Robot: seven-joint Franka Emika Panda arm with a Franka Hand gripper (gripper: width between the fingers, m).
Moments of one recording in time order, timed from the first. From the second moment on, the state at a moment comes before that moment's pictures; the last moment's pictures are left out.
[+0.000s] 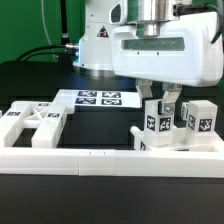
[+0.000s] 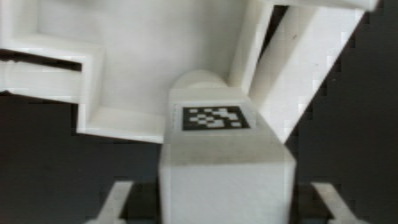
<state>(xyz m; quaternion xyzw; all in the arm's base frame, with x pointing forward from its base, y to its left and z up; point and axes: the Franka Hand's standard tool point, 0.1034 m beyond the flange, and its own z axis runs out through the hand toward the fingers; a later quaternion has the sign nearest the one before) 0.640 0.045 0.080 -0.83 0.55 -0.05 0.06</state>
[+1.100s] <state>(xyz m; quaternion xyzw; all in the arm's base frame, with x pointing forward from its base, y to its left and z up) 0.641 0.045 0.080 -0.97 0.24 -0.07 0.03</state>
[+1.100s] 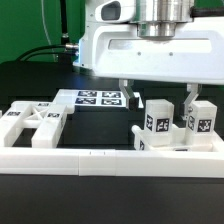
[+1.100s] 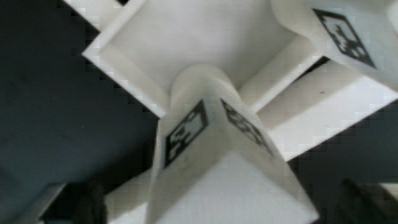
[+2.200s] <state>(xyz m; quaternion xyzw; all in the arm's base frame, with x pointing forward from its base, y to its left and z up) 0.642 0.036 0.079 -0.99 -0.07 -0.08 -0.01</state>
